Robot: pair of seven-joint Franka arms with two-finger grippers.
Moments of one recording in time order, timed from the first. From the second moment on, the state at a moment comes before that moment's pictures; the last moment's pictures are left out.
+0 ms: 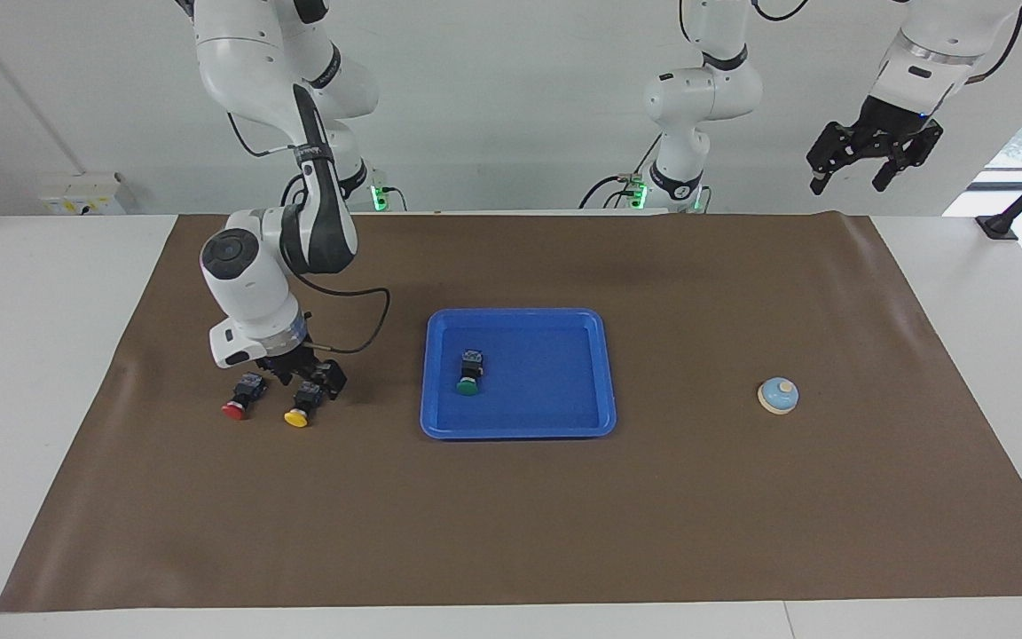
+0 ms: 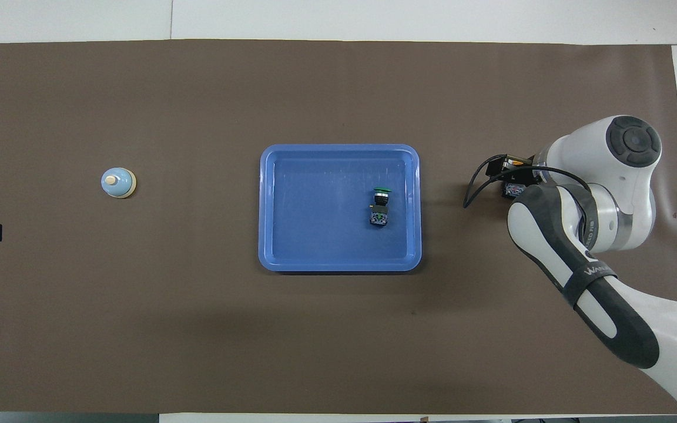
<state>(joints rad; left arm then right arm) 0.06 -0.24 -0.05 -1.75 0.00 1.54 0.03 0.04 0.28 0.02 -2.04 0.01 2.34 0.41</state>
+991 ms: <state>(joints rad) 0.06 -0.24 -0.05 -1.75 0.00 1.54 0.03 0.03 0.30 0.02 -2.07 -0.02 2.44 0.41</state>
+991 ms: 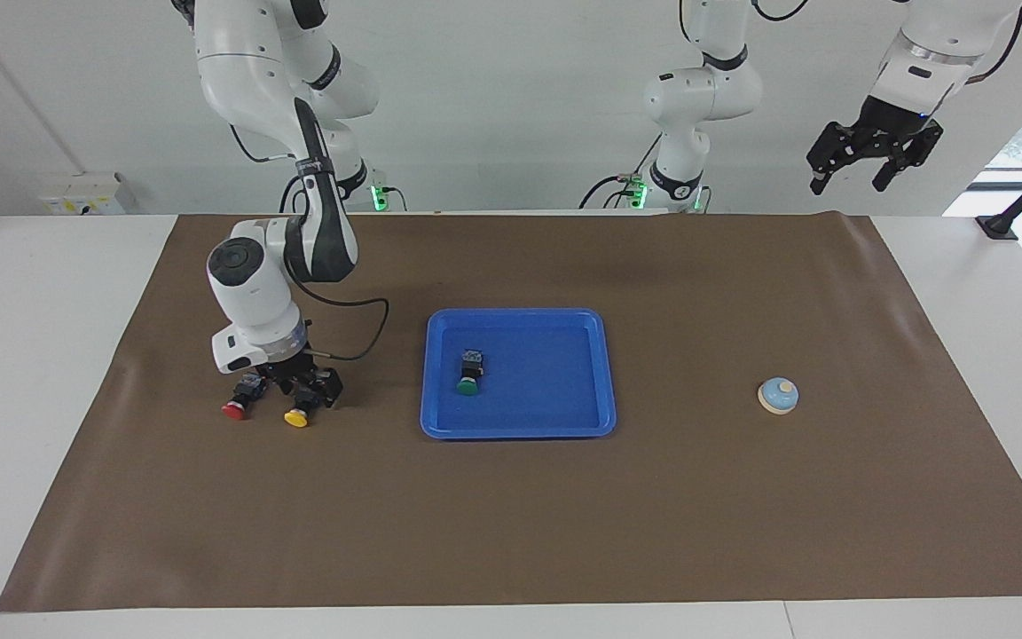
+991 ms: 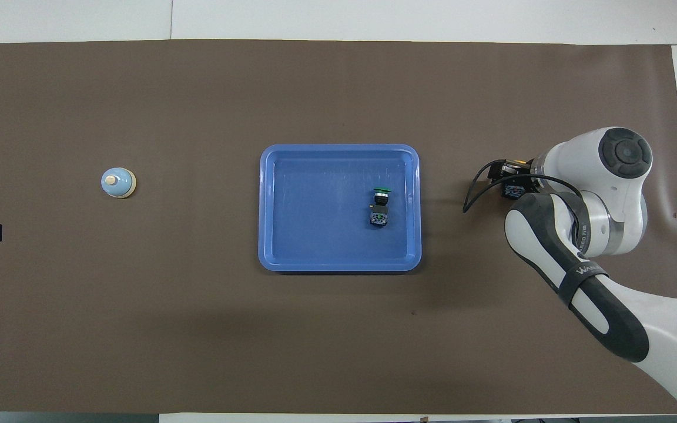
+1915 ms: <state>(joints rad) 0.06 -0.24 -0.05 -1.75 0.00 1.54 0.03 0.03 0.31 0.02 -2.07 -0.02 2.45 0.41</state>
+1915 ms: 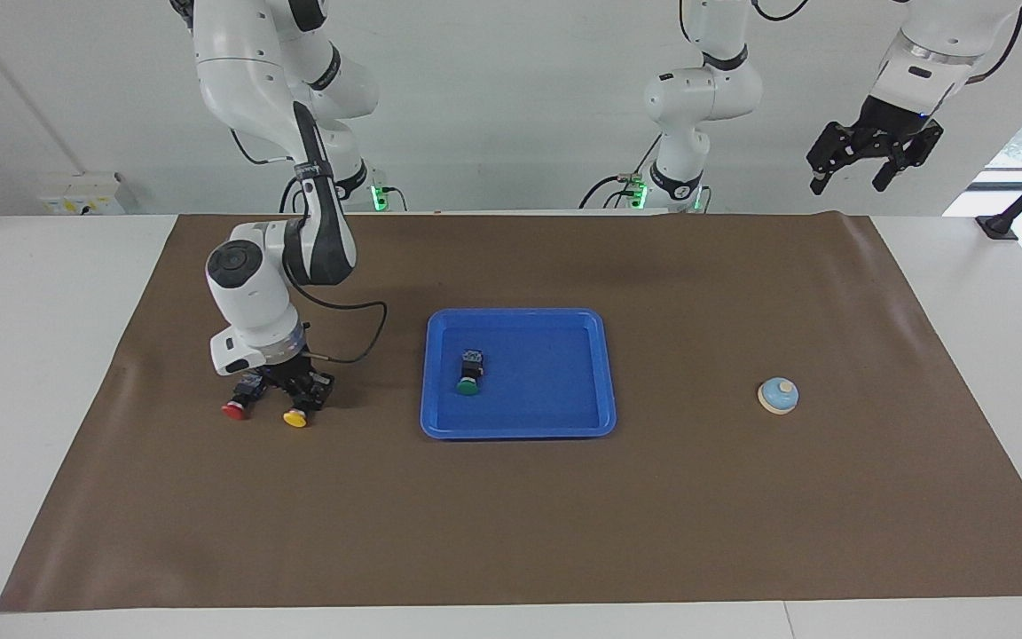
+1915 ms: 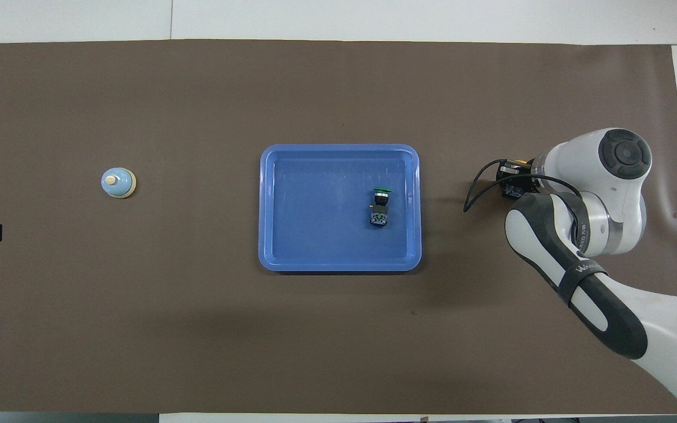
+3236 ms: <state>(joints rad) 0.06 -0.24 -0.05 -1.75 0.00 1.54 0.03 0.53 0.40 0.06 -1.70 0.06 2.10 0.78</state>
